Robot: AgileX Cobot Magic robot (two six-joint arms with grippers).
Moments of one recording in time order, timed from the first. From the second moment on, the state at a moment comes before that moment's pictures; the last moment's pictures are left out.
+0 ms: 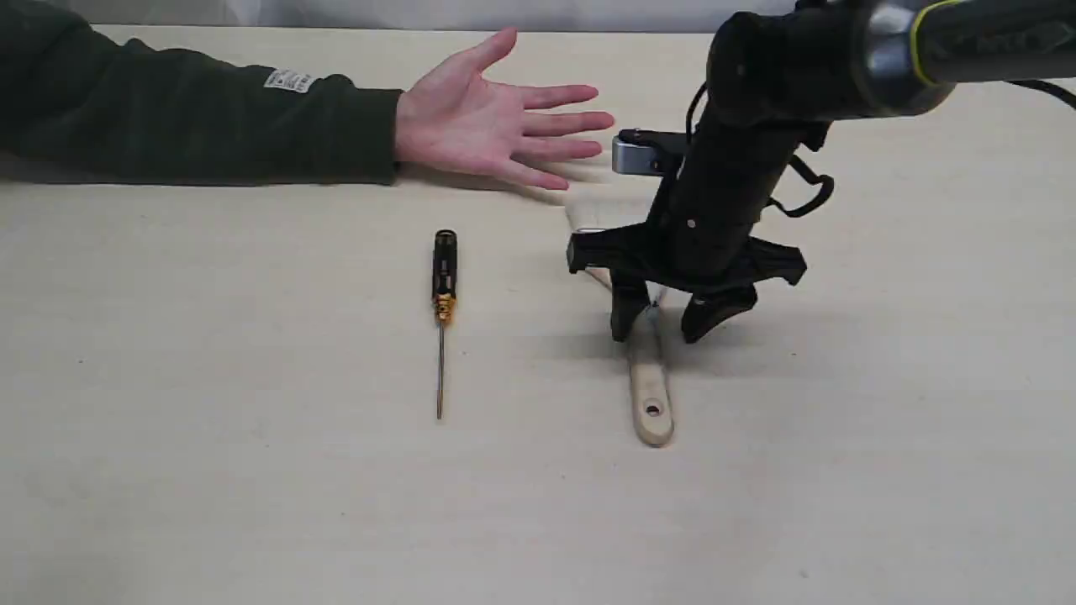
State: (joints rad) left arm 0.02 0.00 0.00 0.07 0.26 -0.07; right arm 0.37 2.10 -1.34 0.20 0.90 0.23
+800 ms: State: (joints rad) left arm 0.02 0.00 0.00 0.07 0.26 -0.07; right arm 0.46 2.16 -1.39 -0.03 0.91 0.42
